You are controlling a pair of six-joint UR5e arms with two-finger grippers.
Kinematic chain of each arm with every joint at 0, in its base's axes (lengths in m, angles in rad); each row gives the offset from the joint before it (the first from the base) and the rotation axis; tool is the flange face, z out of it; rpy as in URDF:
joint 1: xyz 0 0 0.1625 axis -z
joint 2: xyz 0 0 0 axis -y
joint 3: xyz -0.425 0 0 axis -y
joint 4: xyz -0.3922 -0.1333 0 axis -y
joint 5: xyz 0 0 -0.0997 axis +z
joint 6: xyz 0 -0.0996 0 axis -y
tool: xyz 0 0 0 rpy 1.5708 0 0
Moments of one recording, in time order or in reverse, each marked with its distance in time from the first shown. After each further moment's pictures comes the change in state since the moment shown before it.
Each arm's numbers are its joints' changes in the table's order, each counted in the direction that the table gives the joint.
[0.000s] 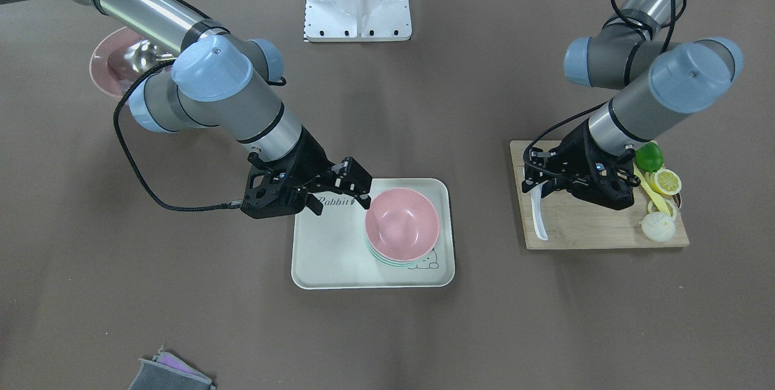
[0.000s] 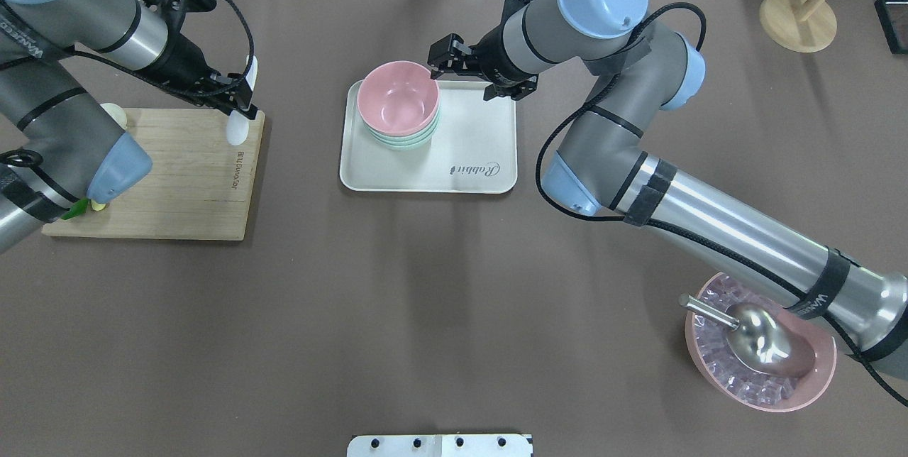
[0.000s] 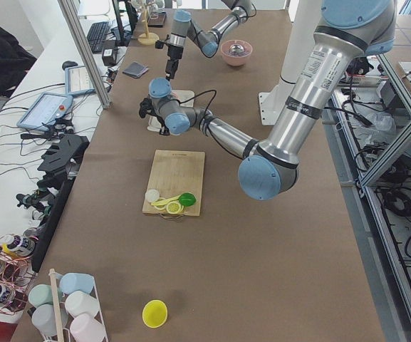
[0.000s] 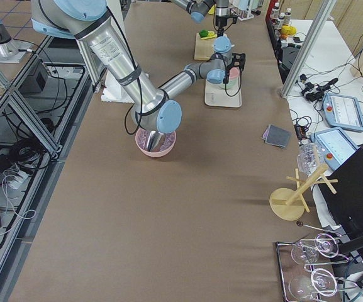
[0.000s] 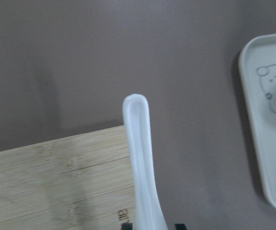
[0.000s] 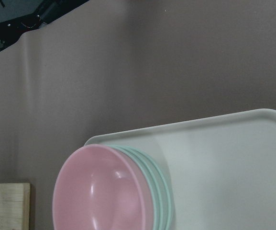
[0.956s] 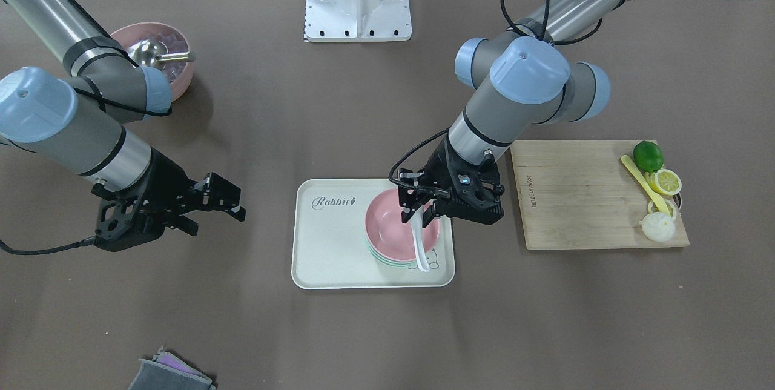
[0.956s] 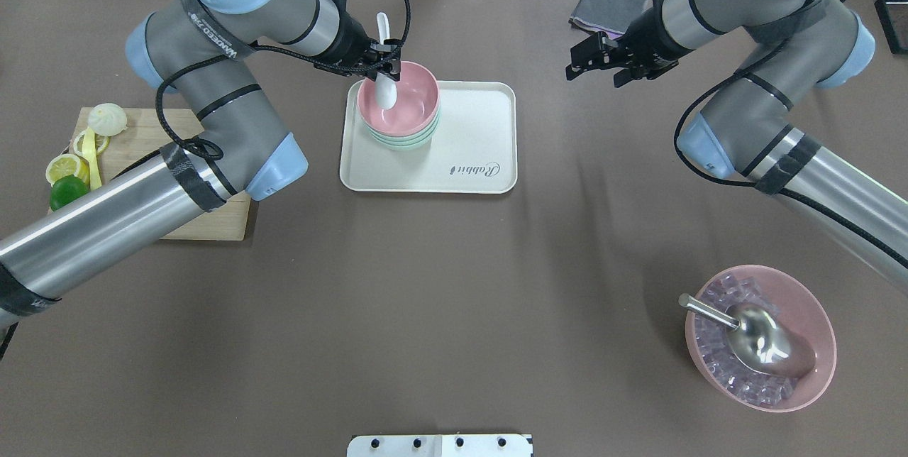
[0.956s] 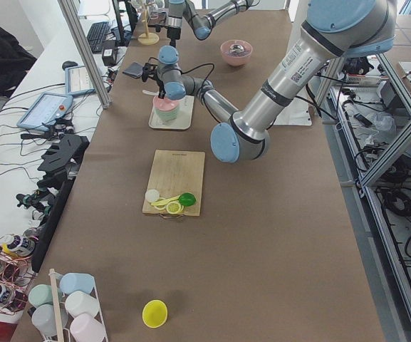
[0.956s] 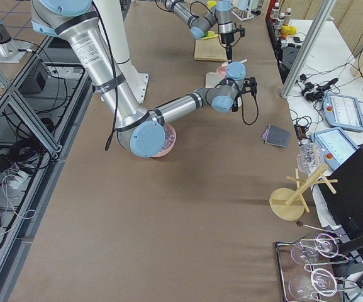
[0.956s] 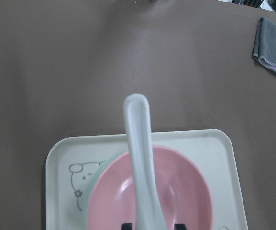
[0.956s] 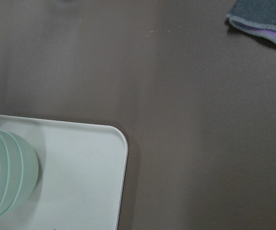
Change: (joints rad) left arm -0.165 -0.302 0.228 -0.152 -0.296 -0.228; right arm -0.204 -0.219 0.050 -0.006 -0.254 -0.373
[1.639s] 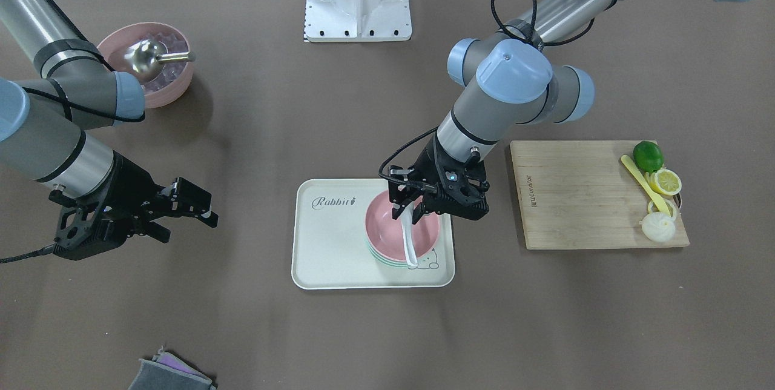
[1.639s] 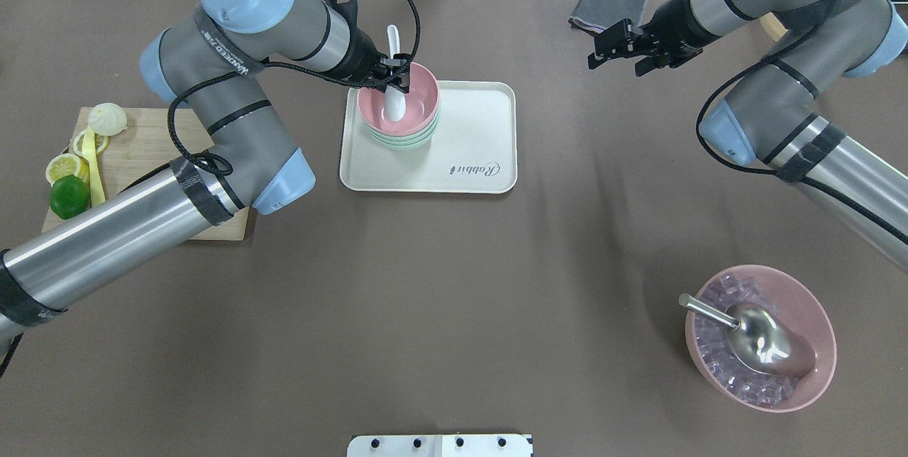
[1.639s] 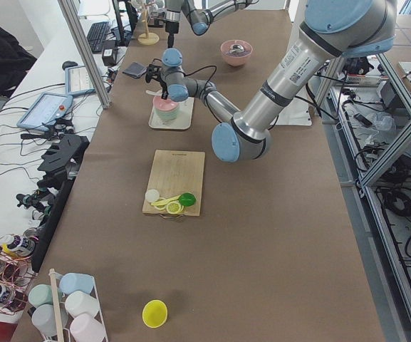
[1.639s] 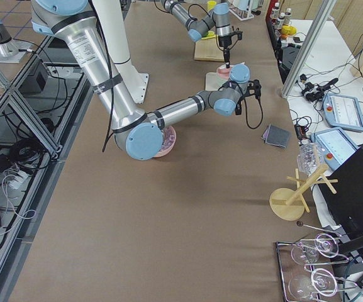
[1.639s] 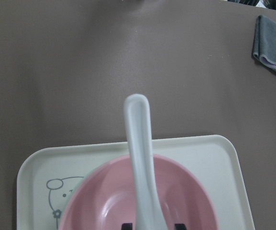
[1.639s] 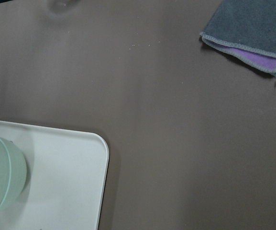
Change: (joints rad) left arm -0.029 0.005 -0.011 -0.012 -0.006 -0.003; right arm -0.035 -0.012 0.000 0.000 -0.020 -0.027
